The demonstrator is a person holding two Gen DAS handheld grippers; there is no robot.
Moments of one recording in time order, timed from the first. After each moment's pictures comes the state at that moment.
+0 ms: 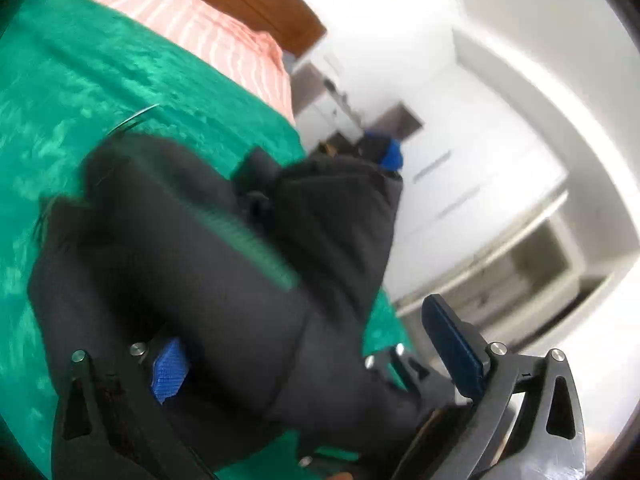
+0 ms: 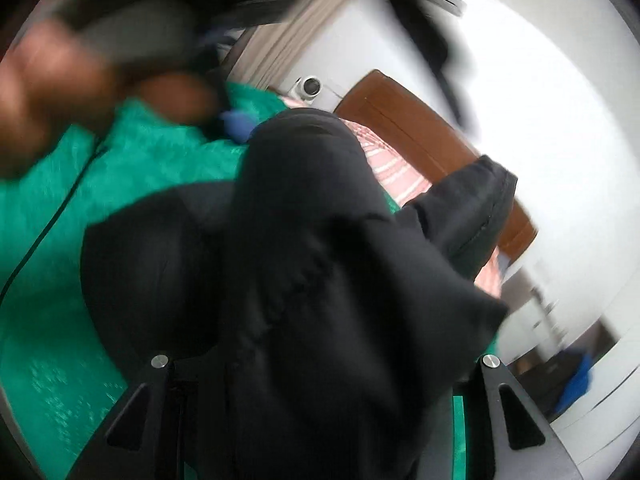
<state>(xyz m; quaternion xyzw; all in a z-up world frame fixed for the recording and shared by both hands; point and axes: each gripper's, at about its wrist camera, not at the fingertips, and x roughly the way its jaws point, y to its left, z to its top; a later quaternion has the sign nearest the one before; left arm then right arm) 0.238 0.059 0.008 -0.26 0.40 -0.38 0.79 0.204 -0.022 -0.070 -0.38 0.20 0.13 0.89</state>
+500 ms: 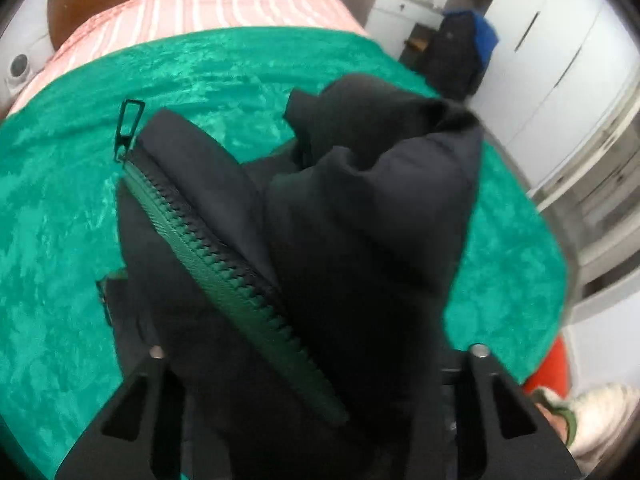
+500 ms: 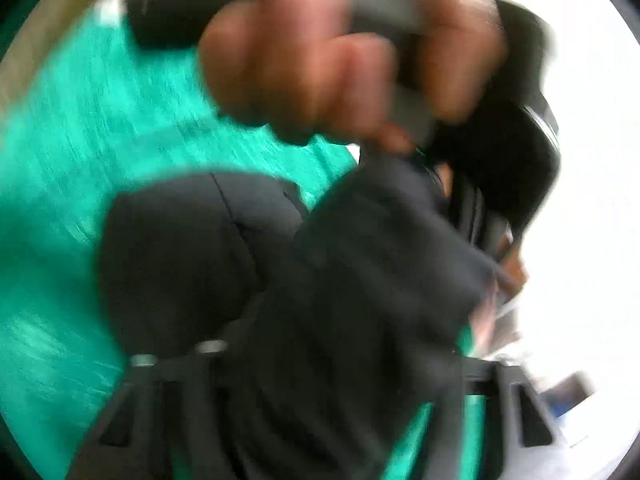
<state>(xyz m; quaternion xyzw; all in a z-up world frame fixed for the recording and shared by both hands) 0.283 -0.031 0.014 0.02 0.51 -0.25 0.82 0.176 -0.015 -0.075 -0.38 0.19 0.20 0.88</state>
